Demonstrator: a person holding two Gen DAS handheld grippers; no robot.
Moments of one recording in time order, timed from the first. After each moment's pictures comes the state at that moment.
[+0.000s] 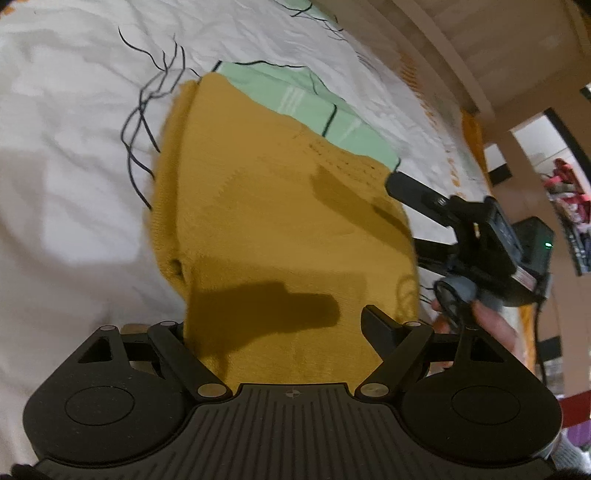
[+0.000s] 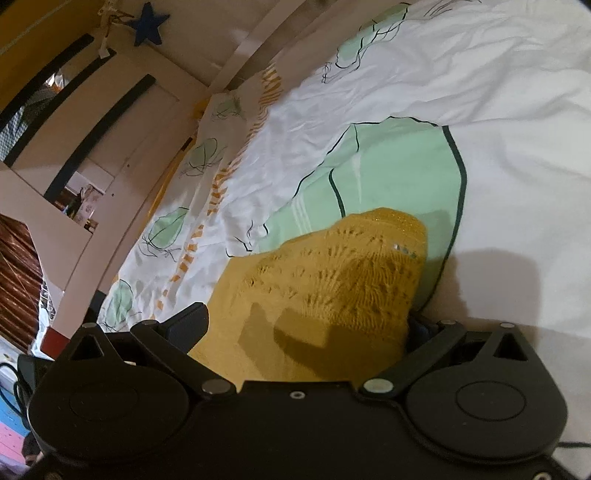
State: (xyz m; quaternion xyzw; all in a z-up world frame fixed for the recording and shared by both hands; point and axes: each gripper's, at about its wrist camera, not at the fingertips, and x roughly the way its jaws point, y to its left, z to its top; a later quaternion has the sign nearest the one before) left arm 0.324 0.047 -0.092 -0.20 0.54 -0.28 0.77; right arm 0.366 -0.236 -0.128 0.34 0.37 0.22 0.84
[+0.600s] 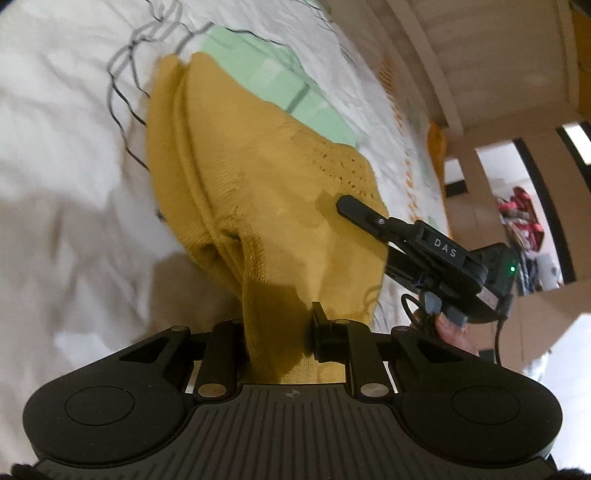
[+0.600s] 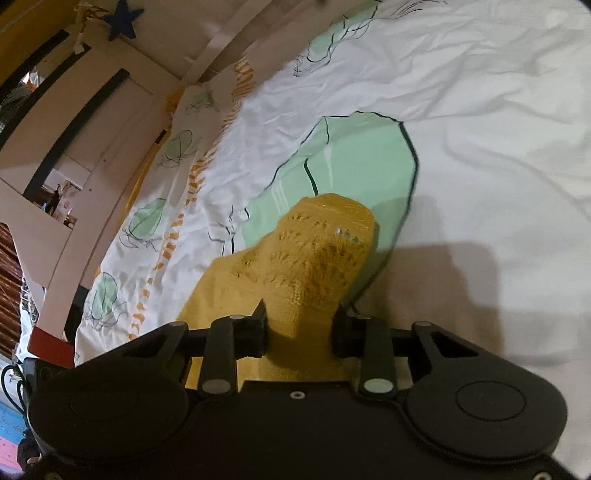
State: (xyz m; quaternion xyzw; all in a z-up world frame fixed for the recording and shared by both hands) left arm 0.307 0.047 -0.098 -0.29 0.55 -0.33 0.71; right arm 0.329 -0.250 -0.102 0.33 0.42 0.17 0.83
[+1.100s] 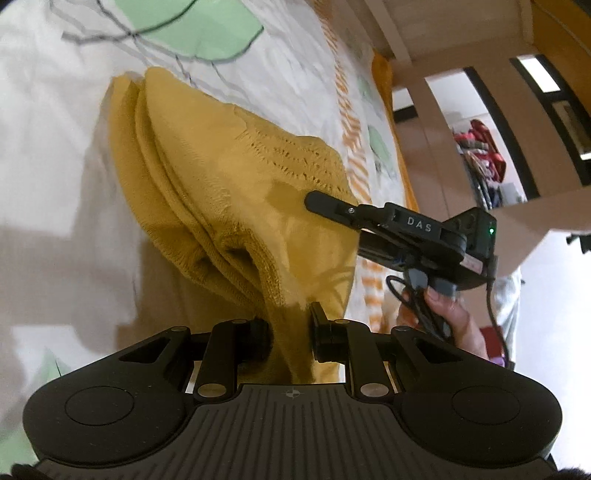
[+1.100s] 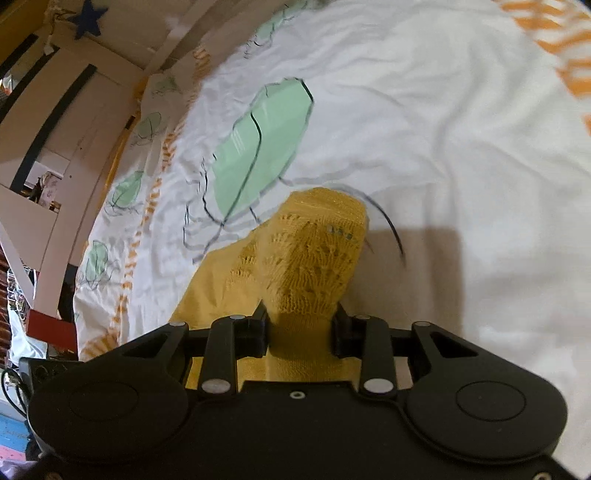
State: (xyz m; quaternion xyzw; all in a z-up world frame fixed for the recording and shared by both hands) left arm 0.209 0.000 -0.085 -0.27 0.57 -0.41 0.66; right arm 0.190 -0.291 -0.075 0.34 0.48 0.11 0.80
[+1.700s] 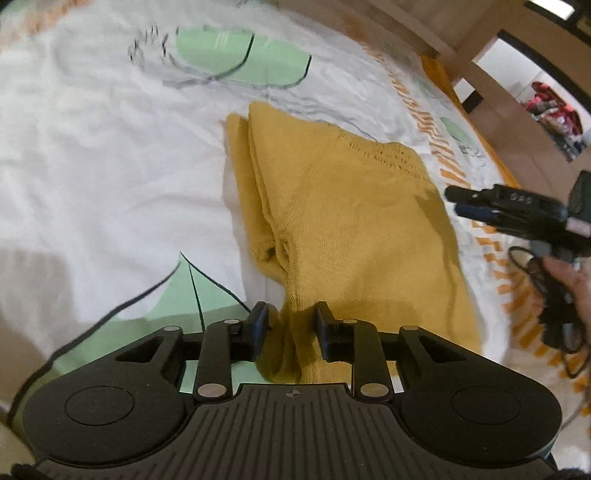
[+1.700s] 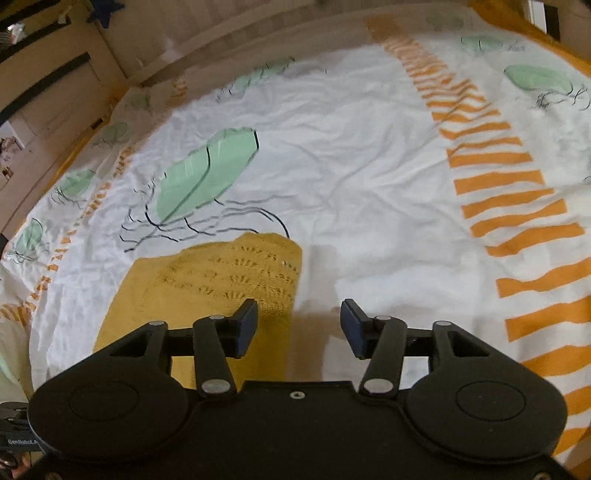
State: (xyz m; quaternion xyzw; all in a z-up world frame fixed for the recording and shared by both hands) left arm 0.150 -0.001 -0.085 -0.08 0.49 -0.27 0.82; right arm 0.122 -0.293 -0.057 0.19 0.40 0.00 0.90
